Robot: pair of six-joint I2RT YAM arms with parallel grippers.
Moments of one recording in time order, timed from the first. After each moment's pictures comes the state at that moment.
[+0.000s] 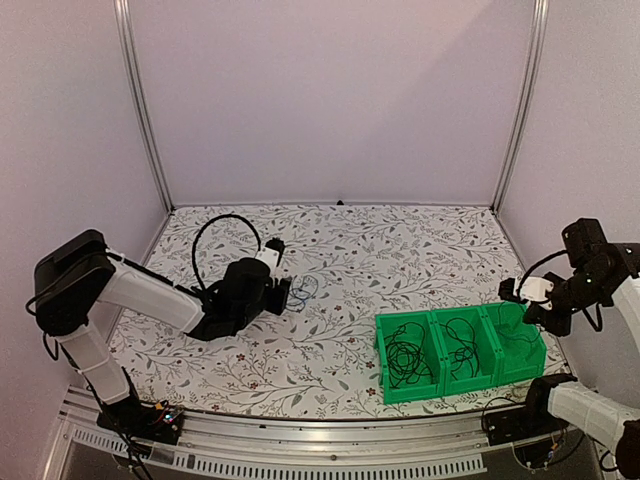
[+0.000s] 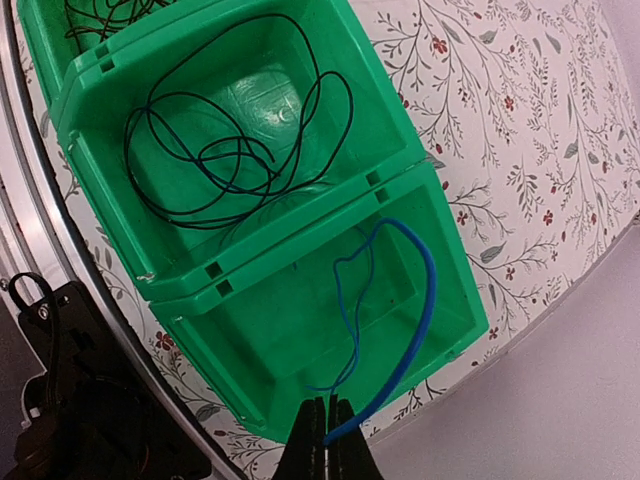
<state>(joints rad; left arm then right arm) -0.89 1.71 0.69 0.53 -0.54 -0.17 0.01 0.78 0.94 -1.35 -0.16 -1.19</state>
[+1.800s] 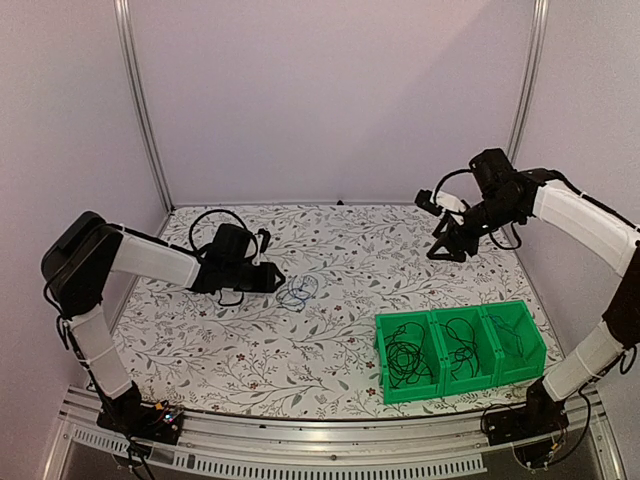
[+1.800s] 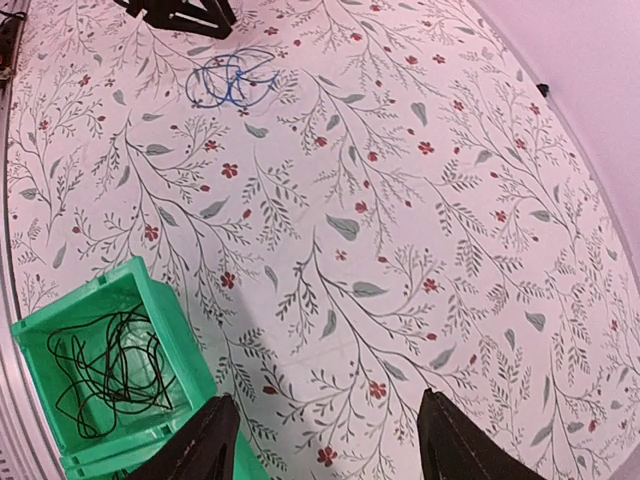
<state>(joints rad) -0.57 1.80 0.90 0.18 0.11 -0.43 0.34 1.49 1.37 -0.88 -0.41 -0.73</state>
